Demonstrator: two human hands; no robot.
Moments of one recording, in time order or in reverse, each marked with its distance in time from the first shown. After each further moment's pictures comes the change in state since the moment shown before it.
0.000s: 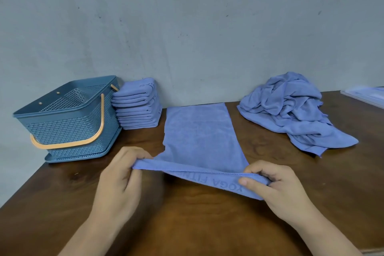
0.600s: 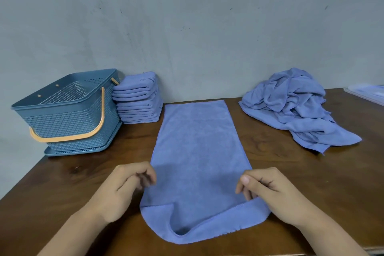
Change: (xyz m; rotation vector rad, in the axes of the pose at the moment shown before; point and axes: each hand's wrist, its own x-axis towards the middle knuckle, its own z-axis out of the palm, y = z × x) left_hand -0.002 -0.048 -0.011 -0.170 -0.543 -0.146; right_hand 0.000 0.008 0.002 0.006 -0.320 0.088
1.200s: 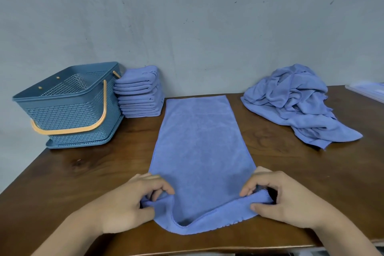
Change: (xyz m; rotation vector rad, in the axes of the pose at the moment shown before) left_hand -0.014 0.004 0.003 0.240 -0.465 -0.067; right_hand -0.017 0.003 -0.016 -0.187 -0.161 0.091
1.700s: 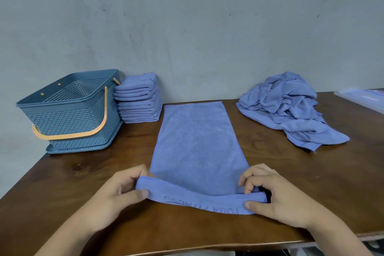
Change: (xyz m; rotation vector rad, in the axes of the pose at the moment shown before) left_hand -0.017 -0.004 -0.001 -0.712 0.318 0.161; right_hand -0.003 0.001 0.005 -0.214 0.071 -0.016
